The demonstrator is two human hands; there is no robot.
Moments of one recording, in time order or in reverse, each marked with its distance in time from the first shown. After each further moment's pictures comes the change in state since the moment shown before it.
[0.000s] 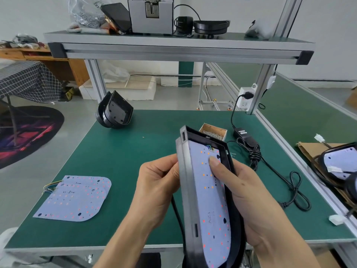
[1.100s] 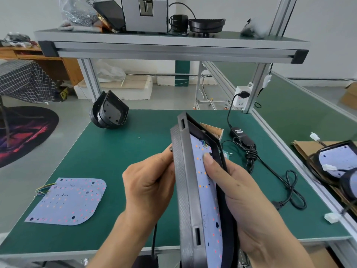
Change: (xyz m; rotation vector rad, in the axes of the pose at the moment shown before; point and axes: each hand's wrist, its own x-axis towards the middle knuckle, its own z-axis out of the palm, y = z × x) left_hand 0.007 0.011 0.008 0.609 0.276 0.662; right_hand -0.006 -0.005 0.013 0.111 -0.068 0.020
